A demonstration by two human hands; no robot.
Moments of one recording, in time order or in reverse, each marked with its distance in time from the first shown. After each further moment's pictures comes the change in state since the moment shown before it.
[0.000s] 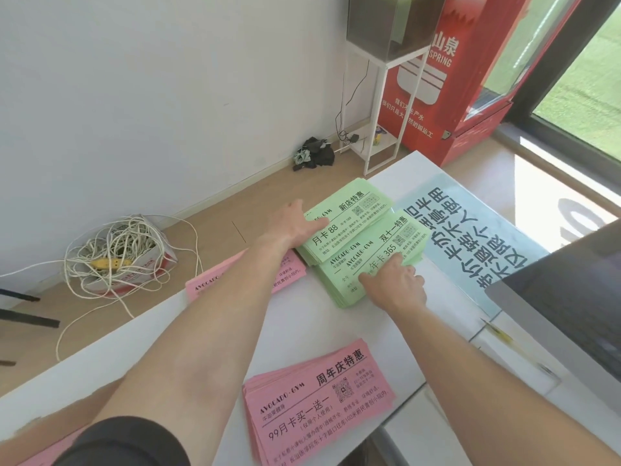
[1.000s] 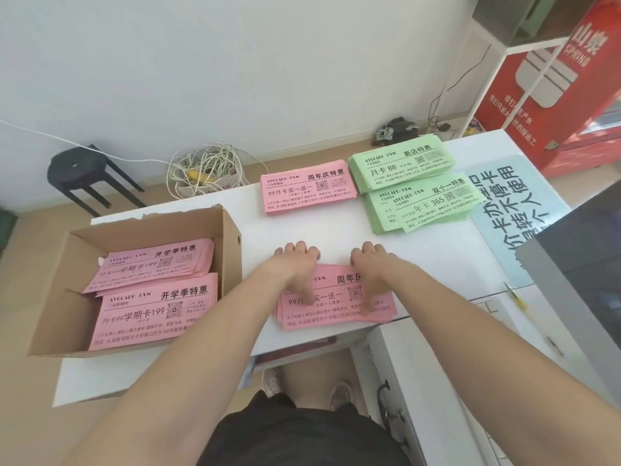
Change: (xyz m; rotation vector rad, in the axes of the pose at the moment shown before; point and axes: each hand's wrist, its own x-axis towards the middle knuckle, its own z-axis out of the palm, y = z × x) left_hand -0.253 -0.063 0.096 0.364 -0.318 -0.136; right_hand -0.089 0.035 0.044 -0.900 -0.410 -0.919
